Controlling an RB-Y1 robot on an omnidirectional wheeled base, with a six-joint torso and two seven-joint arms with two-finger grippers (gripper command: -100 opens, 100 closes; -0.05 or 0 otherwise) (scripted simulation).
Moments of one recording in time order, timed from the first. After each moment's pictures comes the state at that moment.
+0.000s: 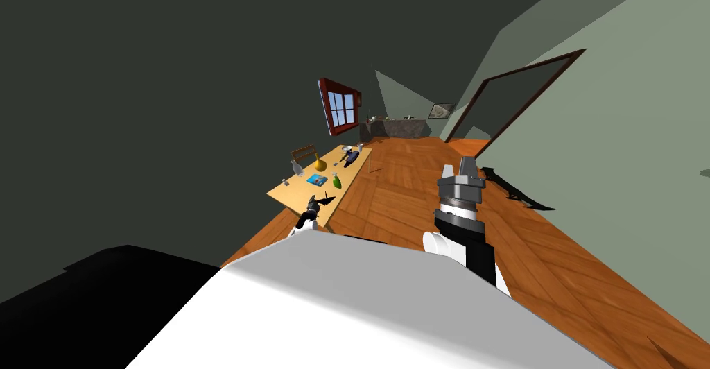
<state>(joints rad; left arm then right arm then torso) 0.18 0.13 0.27 -1.23 0.25 -0.08 0.12 0.49 0.04 0.01 -2.35 -0.01 -0.39 0.15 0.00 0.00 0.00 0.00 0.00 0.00</state>
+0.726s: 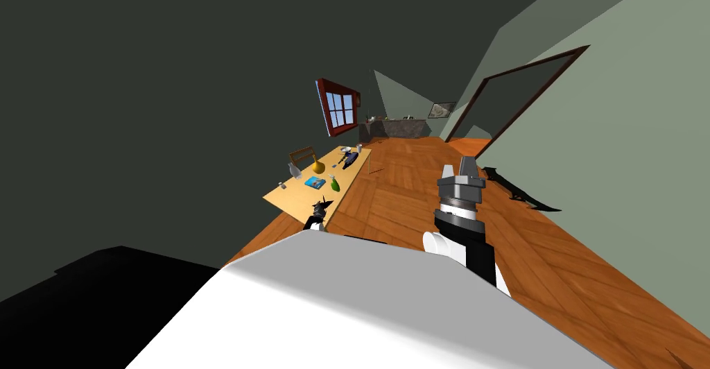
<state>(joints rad) 0.14 0.03 0.29 -1.11 0.26 -0.08 0.13 0.49 0.04 0.01 -2.35 -0.01 -0.39 0.15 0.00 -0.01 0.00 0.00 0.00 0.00</state>
